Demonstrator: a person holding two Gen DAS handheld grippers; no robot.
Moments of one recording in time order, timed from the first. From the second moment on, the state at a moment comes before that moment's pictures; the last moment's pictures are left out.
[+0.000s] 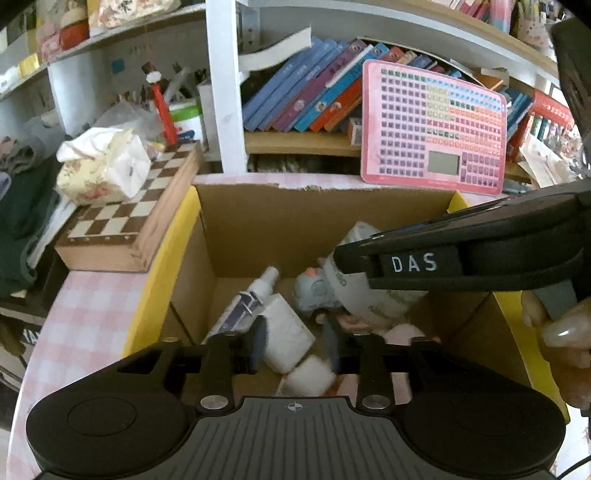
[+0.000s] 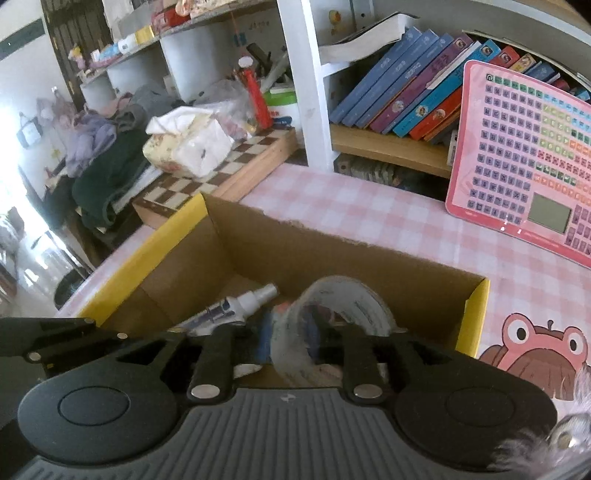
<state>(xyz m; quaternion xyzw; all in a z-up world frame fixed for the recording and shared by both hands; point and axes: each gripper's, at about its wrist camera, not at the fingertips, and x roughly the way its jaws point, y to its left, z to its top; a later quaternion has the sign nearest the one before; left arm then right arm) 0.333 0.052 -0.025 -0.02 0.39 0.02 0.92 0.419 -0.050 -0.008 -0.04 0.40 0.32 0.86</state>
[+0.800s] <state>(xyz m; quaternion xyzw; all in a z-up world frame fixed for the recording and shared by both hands) 0.190 0.057 0.053 -0.01 0.26 -0.03 0.97 0.284 -0.084 0.078 0.01 0.30 0.25 0.92</state>
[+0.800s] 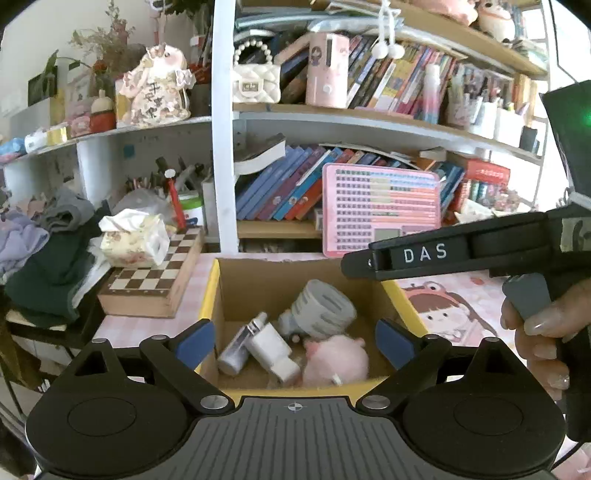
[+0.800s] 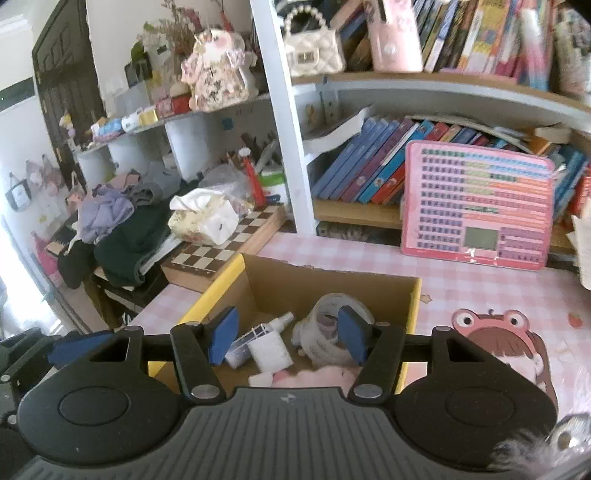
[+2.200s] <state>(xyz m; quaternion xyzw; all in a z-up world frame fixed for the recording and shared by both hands) -0.001 0.023 0.005 0.02 0.31 -0.02 0.95 -0.010 -0.149 0.007 -0.02 0.30 0.05 0.95</state>
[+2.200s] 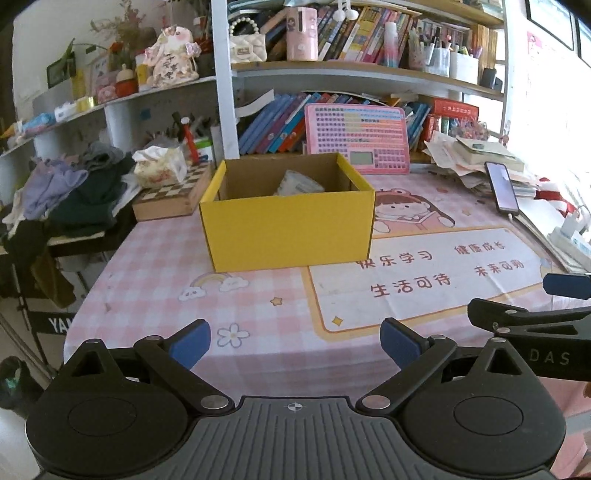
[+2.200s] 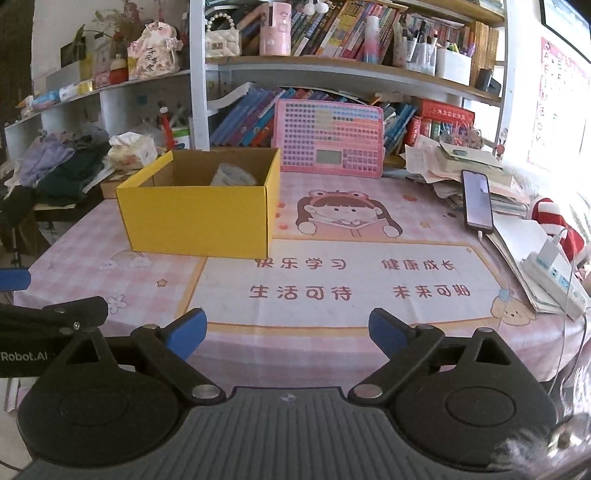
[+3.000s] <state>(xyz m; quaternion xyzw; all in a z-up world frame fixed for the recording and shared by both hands) -0.003 0.031 -0.007 0.00 0.36 0.00 0.93 -0.011 -0.153 0.003 -0.01 0.33 0.04 0.94</state>
